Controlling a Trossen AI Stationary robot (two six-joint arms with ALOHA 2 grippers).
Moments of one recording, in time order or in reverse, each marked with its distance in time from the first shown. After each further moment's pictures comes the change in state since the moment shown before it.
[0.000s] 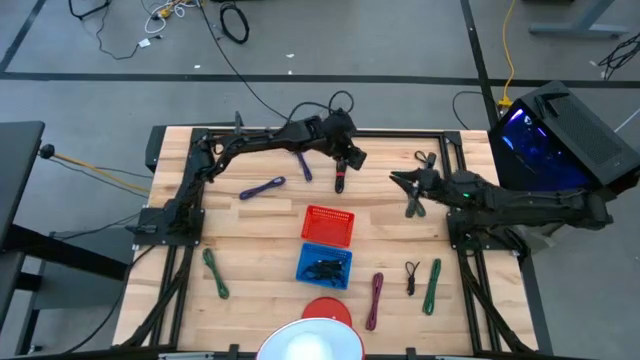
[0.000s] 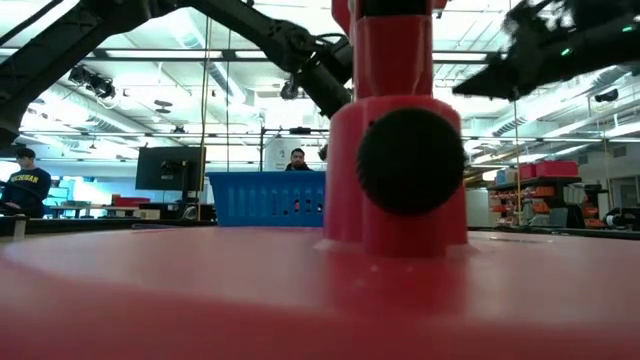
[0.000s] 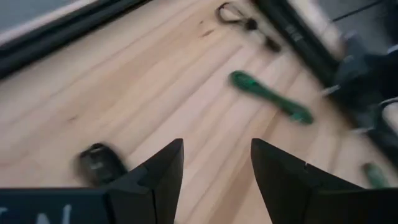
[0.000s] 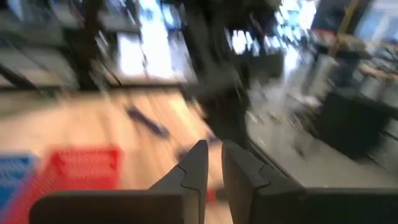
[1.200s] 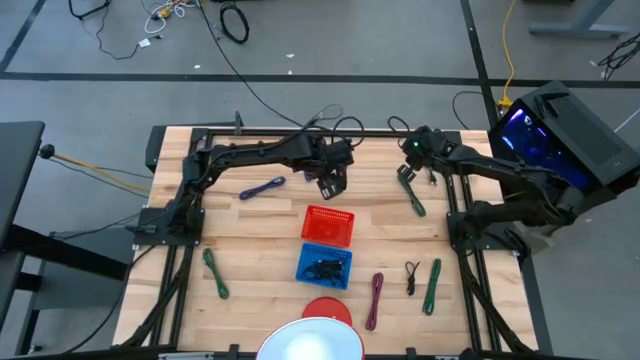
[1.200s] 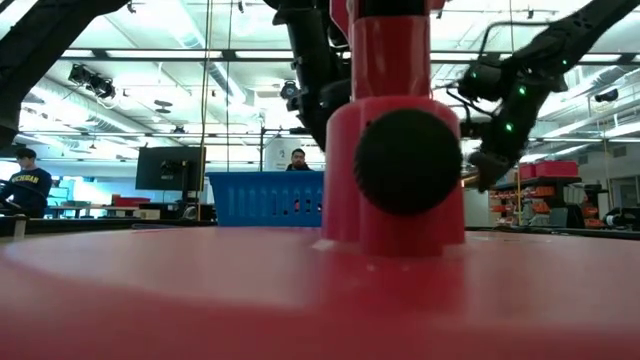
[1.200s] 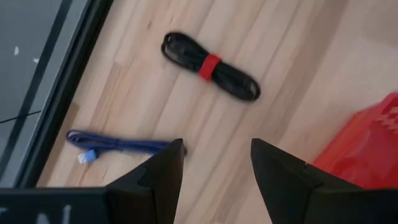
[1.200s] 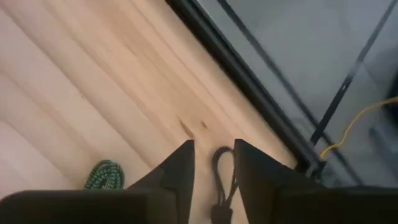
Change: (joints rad) left arm -0.190 -0.079 0.096 -0.633 -0.400 0.333; right arm -0.599 0.561 0.294 -0.521 0.053 -0.046
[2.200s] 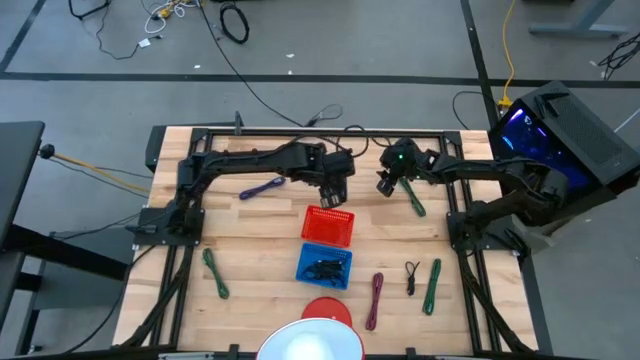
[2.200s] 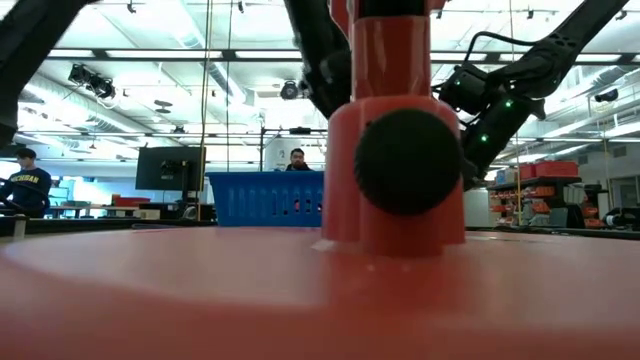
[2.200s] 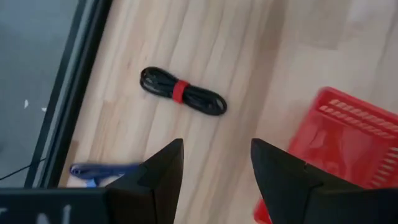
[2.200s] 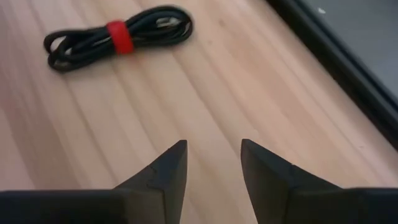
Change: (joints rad) left arm -0.084 -0.063 -0.018 0.062 -0.020 0.101; right arm 0.162 0.173 -0.049 0.348 -0.308 0.067
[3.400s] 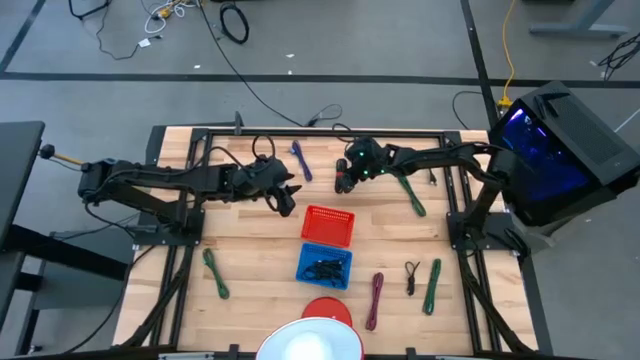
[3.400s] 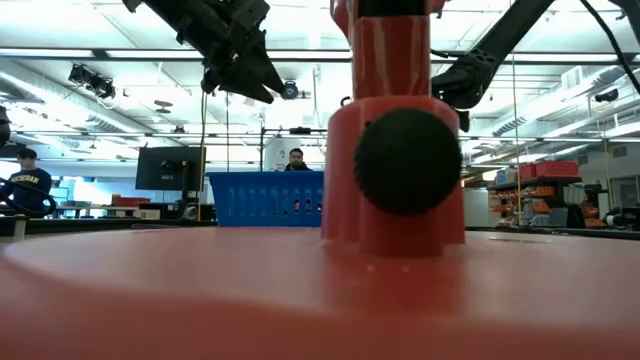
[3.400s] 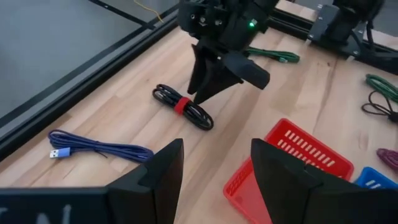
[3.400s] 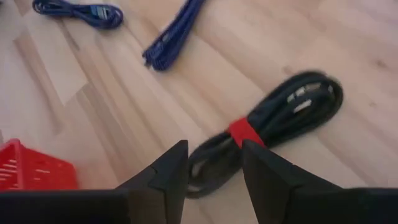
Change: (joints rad) left arm -0.067 -0.771 -1.013 0.765 -0.084 -0.291; right arm 0.129 0.401 0.366 0.047 -0.205 0.494
